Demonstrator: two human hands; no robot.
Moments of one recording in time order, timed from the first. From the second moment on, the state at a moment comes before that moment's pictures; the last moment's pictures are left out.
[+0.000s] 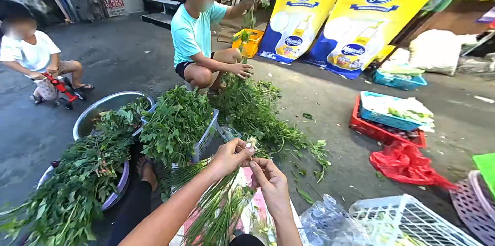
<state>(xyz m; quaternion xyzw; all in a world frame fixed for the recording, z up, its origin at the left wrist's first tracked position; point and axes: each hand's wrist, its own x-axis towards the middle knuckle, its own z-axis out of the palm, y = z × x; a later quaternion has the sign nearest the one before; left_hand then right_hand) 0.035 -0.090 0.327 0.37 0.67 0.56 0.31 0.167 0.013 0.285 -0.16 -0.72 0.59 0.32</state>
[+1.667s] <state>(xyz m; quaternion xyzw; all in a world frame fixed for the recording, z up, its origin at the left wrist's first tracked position) 0.021 -0.126 0.392 0.30 0.60 0.67 0.31 0.140 0.005 0.351 -0.06 -0.73 0.61 0.30</state>
